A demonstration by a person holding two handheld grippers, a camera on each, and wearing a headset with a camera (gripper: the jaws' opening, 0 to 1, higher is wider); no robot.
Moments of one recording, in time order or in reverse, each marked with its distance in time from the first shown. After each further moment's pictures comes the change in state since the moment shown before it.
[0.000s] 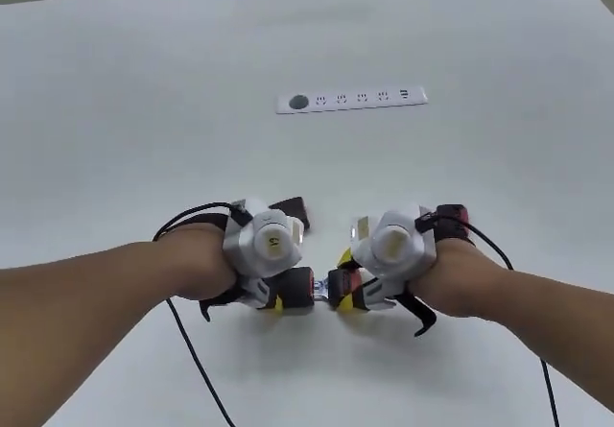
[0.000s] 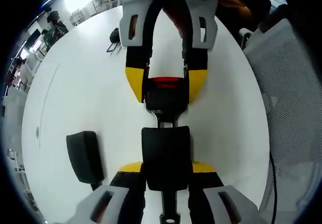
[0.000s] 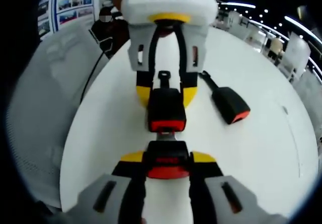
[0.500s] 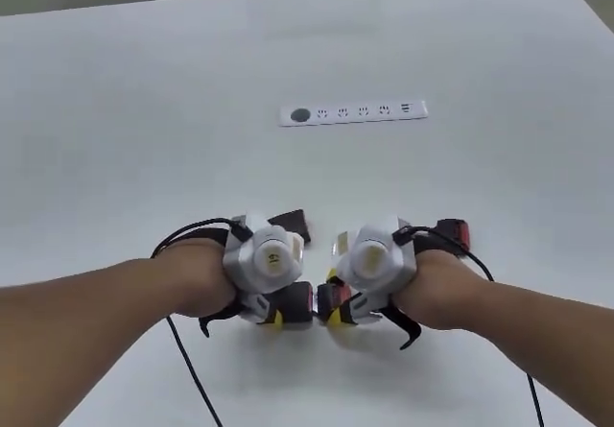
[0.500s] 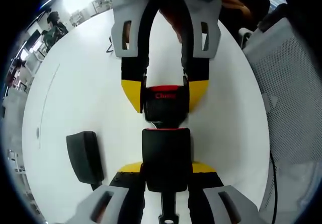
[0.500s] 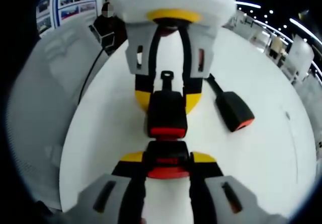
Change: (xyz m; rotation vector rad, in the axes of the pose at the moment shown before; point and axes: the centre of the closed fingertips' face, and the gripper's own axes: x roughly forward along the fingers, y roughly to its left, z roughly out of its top) left arm 0.000 0.002 0.000 0.007 0.000 0.001; right arm 0.005 0.001 0.010 -0.026 0.035 -0.002
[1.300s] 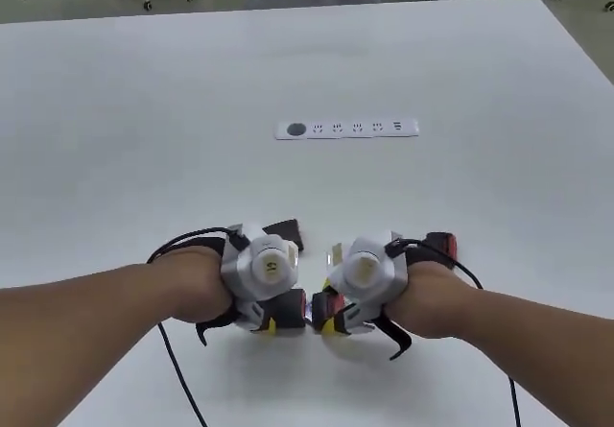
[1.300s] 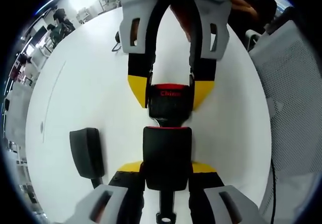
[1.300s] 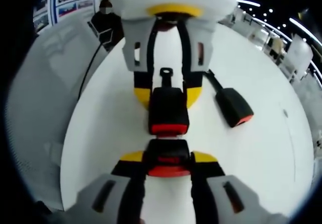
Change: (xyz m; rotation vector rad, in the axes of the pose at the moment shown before) left arm -0.002 -0.001 0.000 -0.045 0.009 0.056; right arm 0.002 0.004 -0.006 0.005 0.039 -0.022
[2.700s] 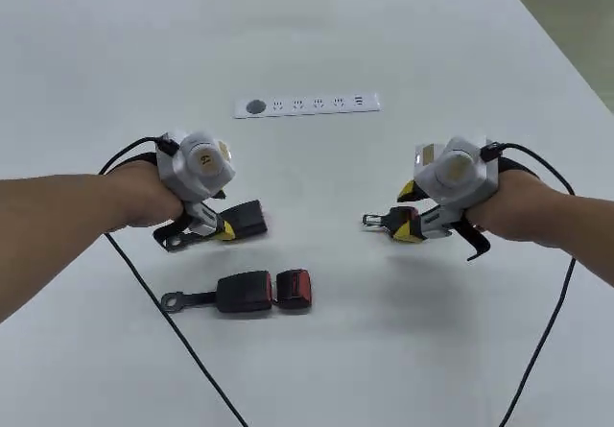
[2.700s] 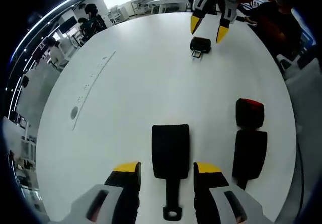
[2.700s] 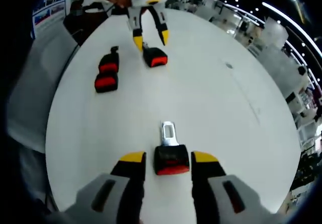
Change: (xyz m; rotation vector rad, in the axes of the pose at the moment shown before) left arm -0.023 0.114 -0.003 -0.139 -0.090 0.146; right arm -0.125 -0.099 -0.137 0.166 0.084 -0.202
